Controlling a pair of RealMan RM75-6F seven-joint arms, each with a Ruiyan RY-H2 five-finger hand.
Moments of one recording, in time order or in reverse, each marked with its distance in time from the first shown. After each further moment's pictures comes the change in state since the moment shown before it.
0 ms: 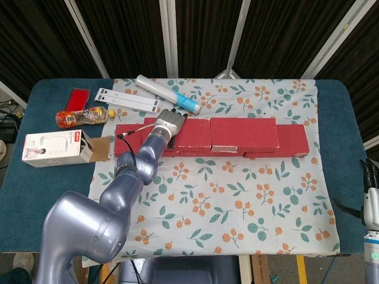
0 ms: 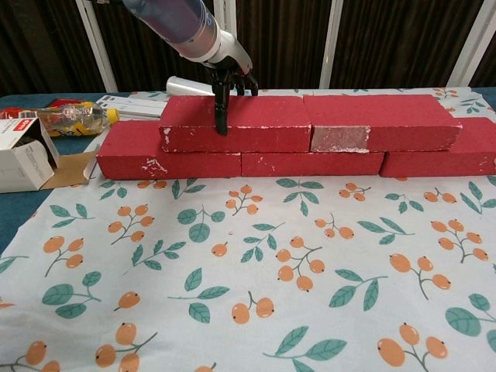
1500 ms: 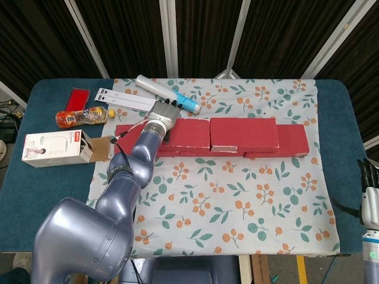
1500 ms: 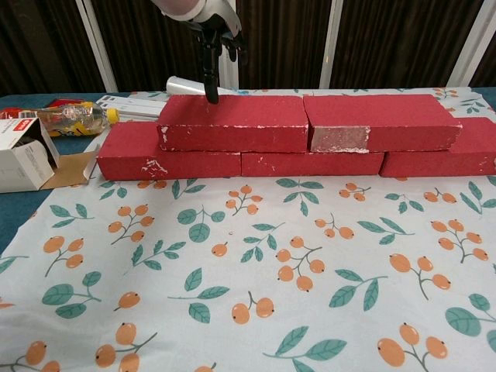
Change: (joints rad) left arm -0.147 0.116 0.085 -0.256 -0.035 0.139 -0.074; right arm 0.007 -0.007 -0.001 0.005 -0.001 -0.012 -0.003
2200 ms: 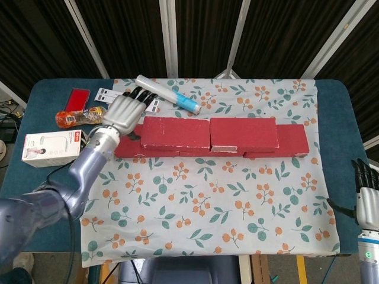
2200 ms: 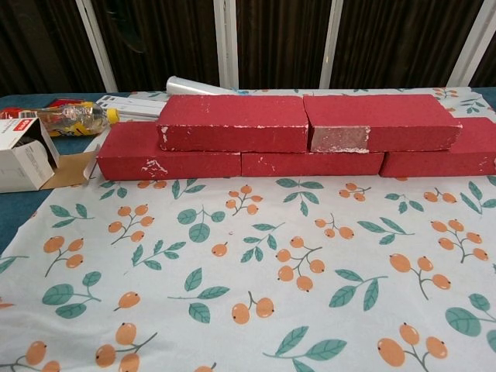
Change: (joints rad) left arm 0.287 0.413 -0.081 -0.615 0.501 0.828 0.032; right arm 0.005 -0.009 -0.013 -0.007 -0.023 0.006 -0.035
